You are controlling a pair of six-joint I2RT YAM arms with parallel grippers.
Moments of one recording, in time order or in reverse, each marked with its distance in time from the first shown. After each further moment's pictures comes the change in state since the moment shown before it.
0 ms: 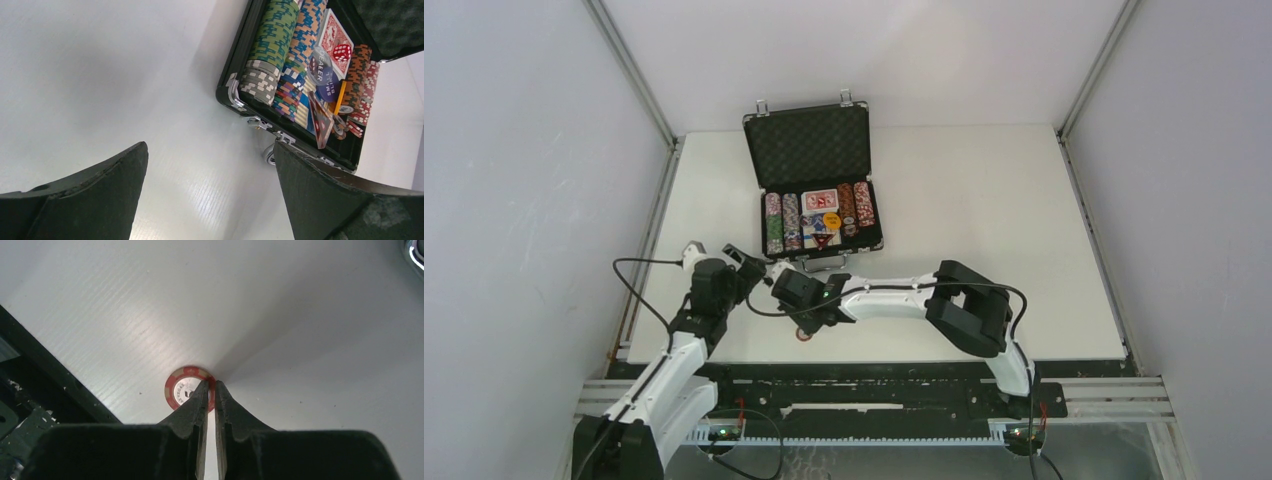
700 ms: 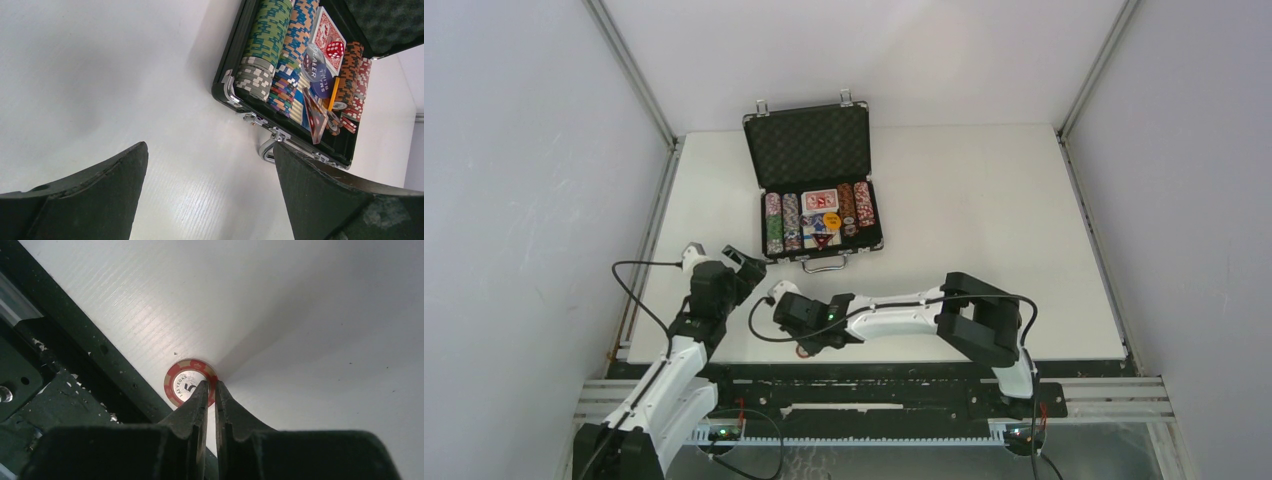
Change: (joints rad) left arm 0.001 -0.045 -0.016 -0.004 0.015 -0.004; right arm 0.093 -0.077 -0.121 0.046 0.040 0.073
